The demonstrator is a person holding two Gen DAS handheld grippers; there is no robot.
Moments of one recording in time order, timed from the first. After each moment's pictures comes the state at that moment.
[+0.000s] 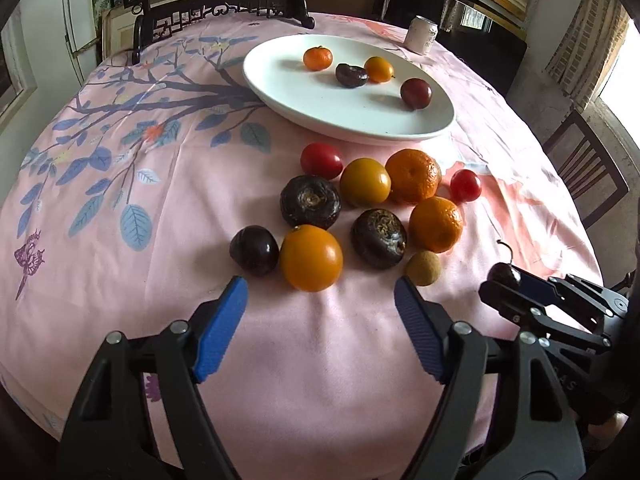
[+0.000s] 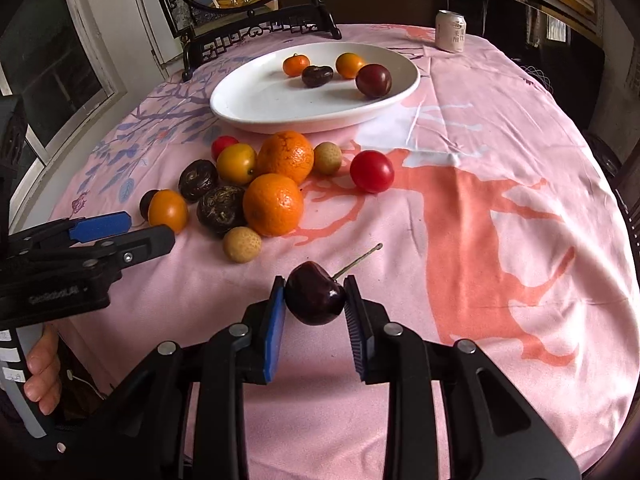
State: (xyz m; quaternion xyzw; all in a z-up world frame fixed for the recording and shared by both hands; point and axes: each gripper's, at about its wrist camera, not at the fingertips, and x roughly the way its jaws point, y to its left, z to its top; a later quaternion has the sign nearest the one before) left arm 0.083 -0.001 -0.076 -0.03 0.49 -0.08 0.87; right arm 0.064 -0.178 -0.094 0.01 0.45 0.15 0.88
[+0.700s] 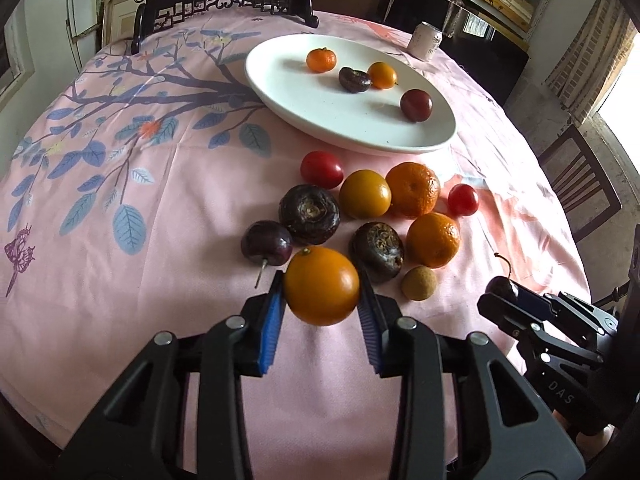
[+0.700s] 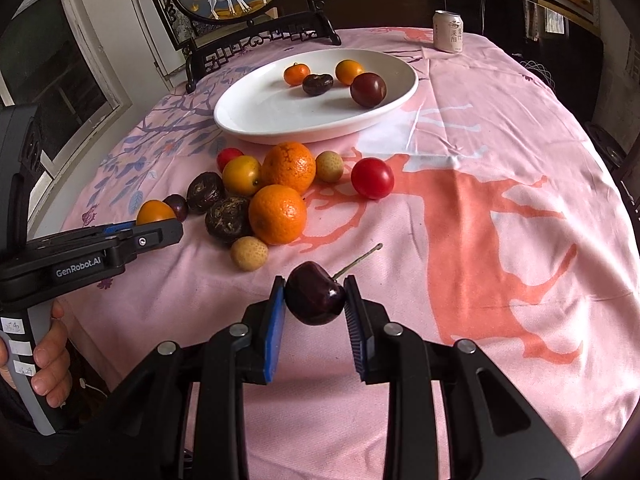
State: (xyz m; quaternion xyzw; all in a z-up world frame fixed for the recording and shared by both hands) left arm 0.090 0.006 -0.068 -0.07 0.49 -0.09 0.87; right arm 0.063 -0.180 -0.089 0.03 0.45 0.16 0.88
